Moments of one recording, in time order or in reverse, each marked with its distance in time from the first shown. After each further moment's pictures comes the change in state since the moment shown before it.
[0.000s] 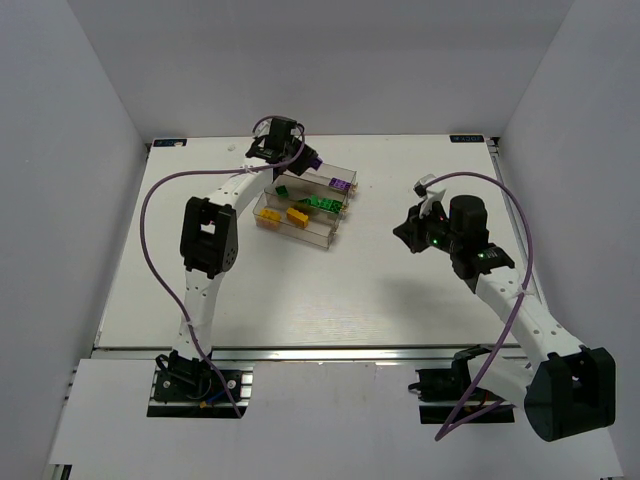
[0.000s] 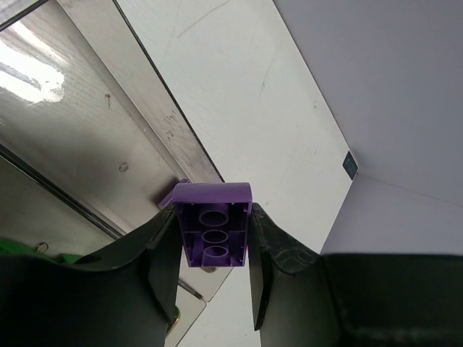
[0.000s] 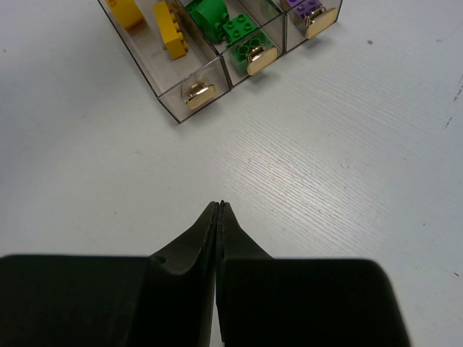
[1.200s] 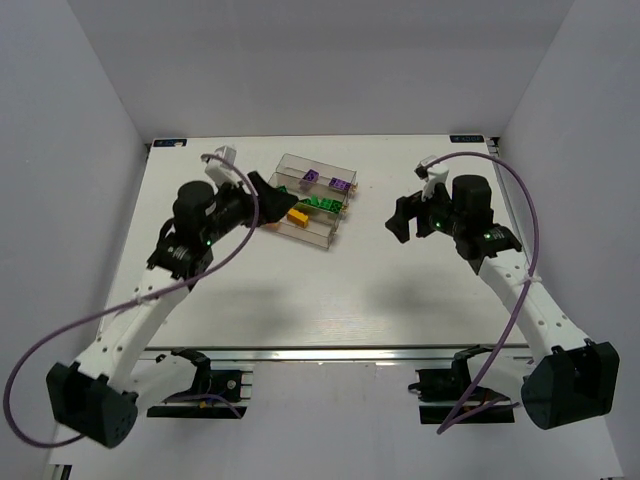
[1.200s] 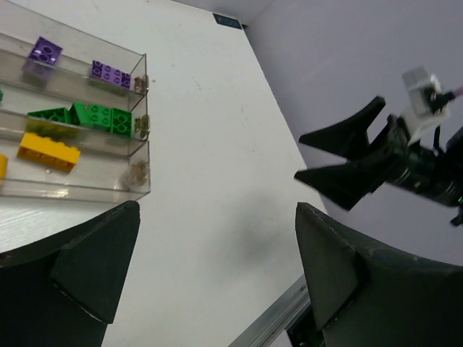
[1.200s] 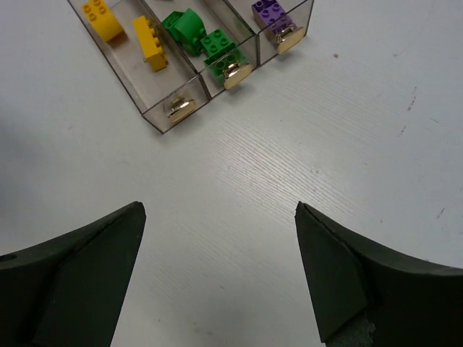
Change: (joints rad) left arm -0.011 -1.234 -1.059 0.287 0.334 0.548; right arm -0.005 0.055 0.188 -0.175 0.041 -0.050
